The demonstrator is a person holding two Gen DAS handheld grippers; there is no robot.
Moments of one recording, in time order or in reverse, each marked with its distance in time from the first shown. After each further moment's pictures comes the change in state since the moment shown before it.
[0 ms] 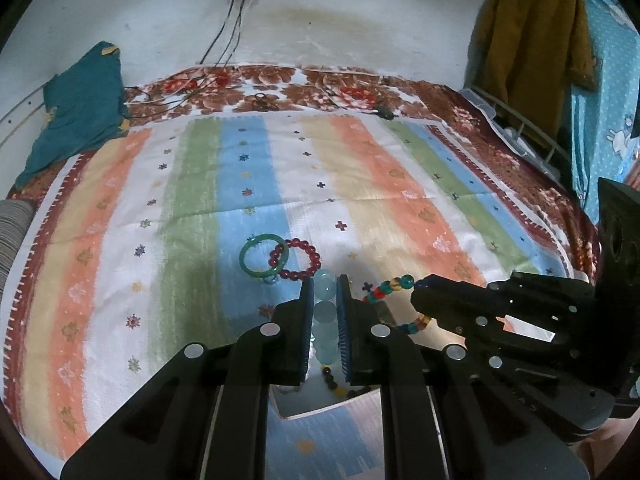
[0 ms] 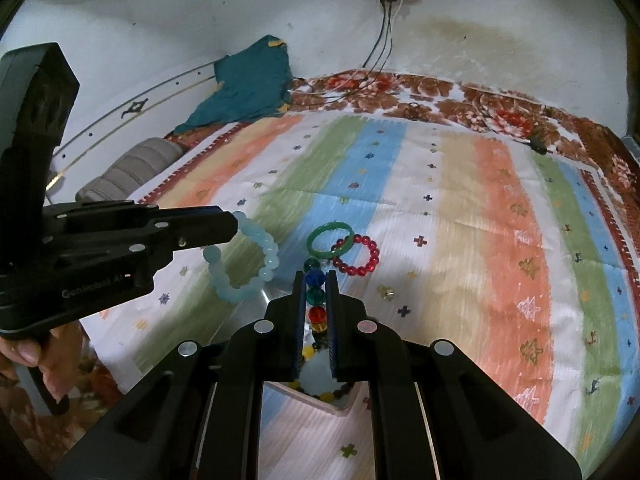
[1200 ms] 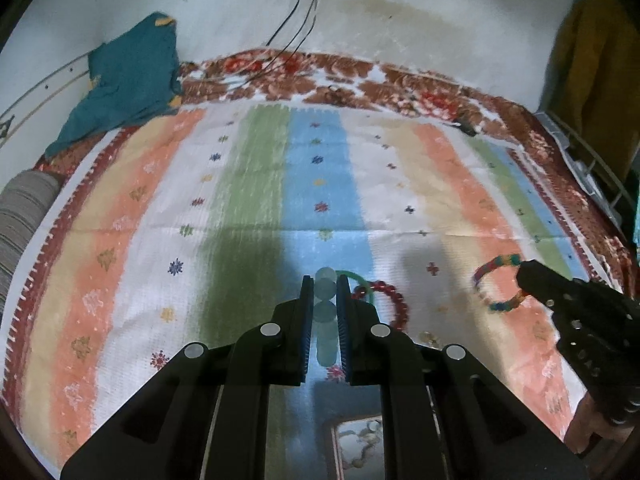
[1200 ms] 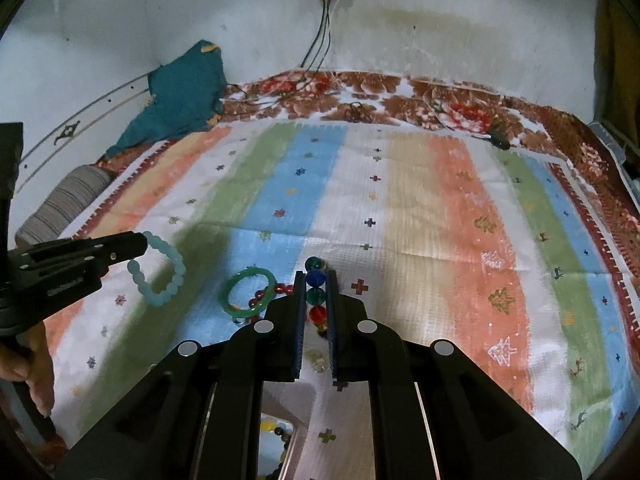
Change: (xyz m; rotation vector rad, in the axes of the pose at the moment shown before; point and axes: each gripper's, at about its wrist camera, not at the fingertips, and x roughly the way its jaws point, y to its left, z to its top) left arm 0.071 0.065 0.045 -0.141 0.003 0.176; right arm 0.066 -0.055 0.051 0.084 -0.019 -0.183
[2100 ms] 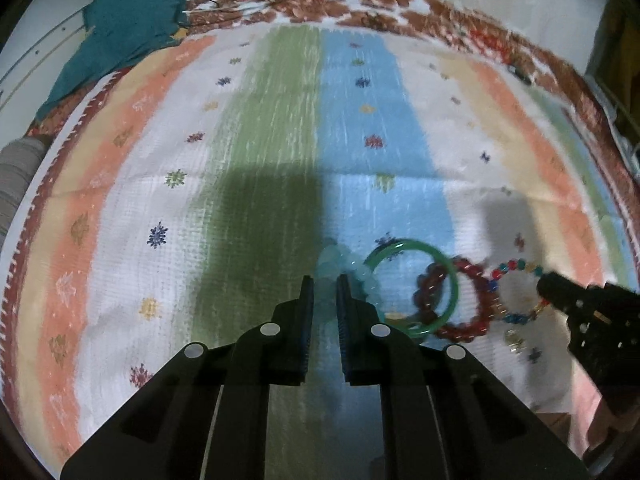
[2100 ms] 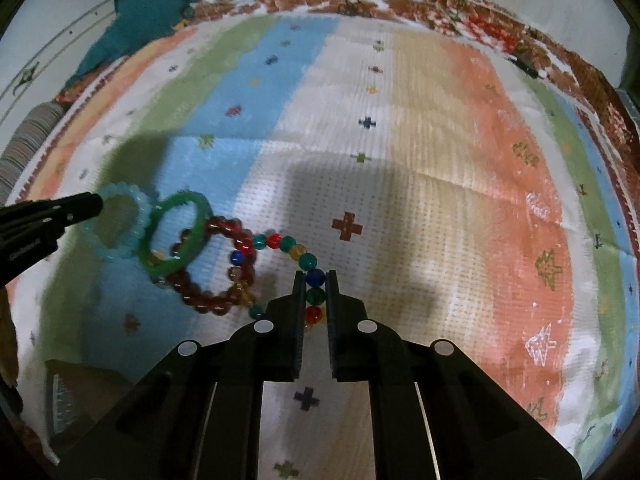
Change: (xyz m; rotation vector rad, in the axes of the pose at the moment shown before) left arm 0.106 0.033 -0.002 -0.041 0.225 0.099; right arm 0.114 -0.016 -0.018 -0.021 0.317 -0.022
